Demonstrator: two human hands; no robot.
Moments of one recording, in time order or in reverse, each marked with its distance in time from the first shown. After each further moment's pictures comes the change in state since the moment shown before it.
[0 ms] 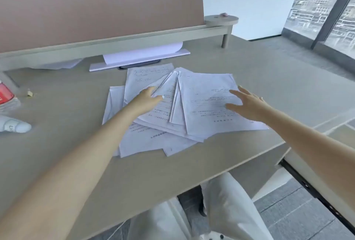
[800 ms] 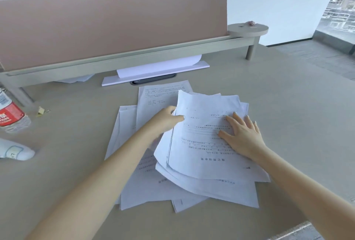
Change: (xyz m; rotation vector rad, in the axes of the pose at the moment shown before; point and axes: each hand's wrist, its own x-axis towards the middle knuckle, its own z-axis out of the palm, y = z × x) left_hand 0.055 0.011 0.005 -0.197 -0.094 -0.143; right_hand 0.054 -0.056 0.043 0.041 0.018 -0.044
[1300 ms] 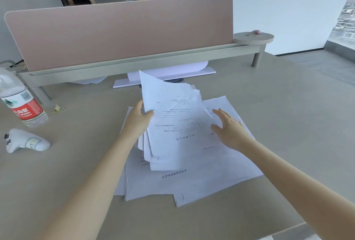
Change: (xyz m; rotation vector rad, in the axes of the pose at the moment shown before) left_hand -0.033 -0.039 -0.038 -0.213 0.474 0.065; right_hand 0.003 -0.039 -0.009 0.181 -0.035 -0.146
